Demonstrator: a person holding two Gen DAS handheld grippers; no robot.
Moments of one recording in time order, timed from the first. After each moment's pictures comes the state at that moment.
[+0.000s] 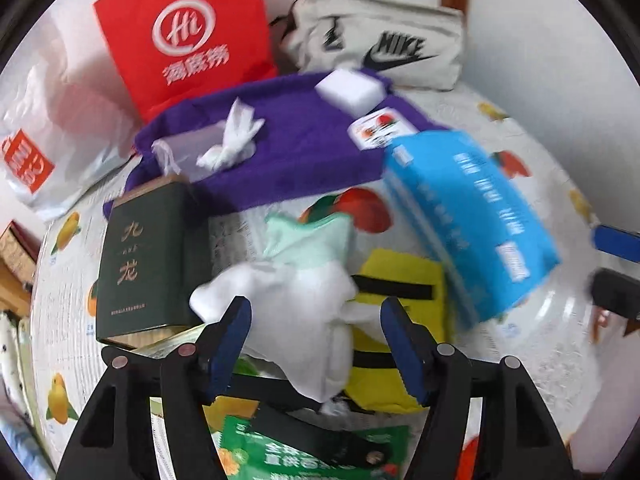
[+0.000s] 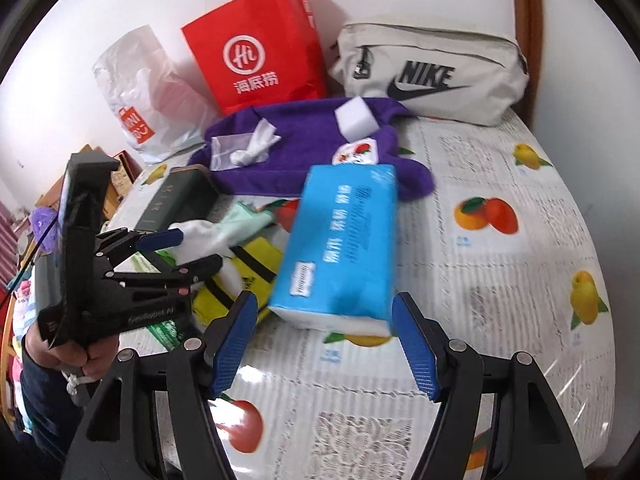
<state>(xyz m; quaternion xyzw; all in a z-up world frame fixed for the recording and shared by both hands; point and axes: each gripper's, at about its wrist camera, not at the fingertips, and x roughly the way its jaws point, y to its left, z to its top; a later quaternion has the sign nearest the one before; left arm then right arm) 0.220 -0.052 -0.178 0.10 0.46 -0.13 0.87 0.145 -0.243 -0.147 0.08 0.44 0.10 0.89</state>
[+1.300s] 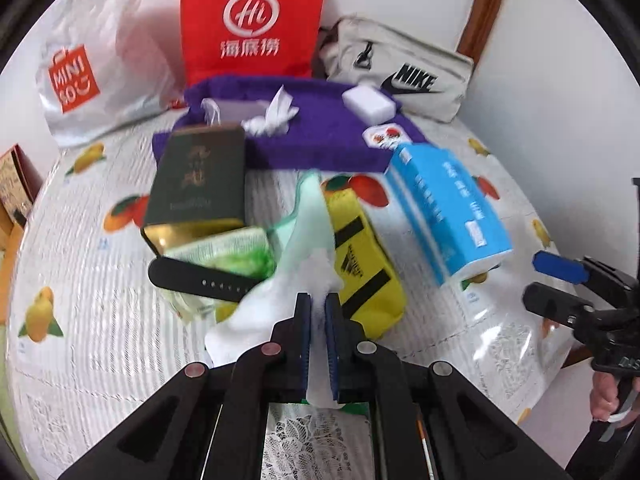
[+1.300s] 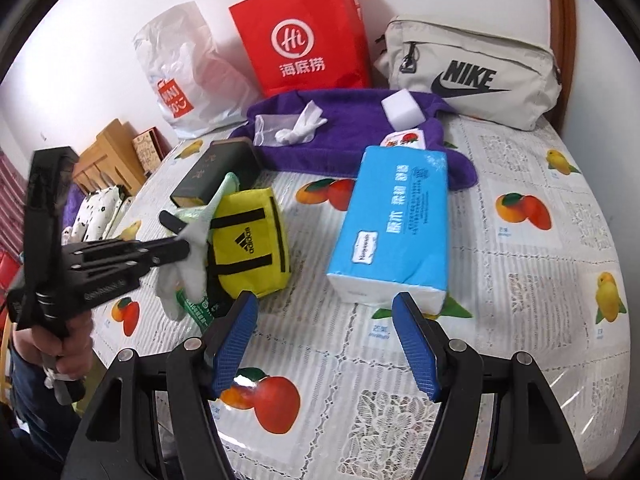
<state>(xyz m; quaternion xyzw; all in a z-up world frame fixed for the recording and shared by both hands) 0.161 0.009 -0.162 -0.01 0.46 -0.14 0.88 0.123 -0.205 -0.150 0.05 0.44 0.15 0.89</state>
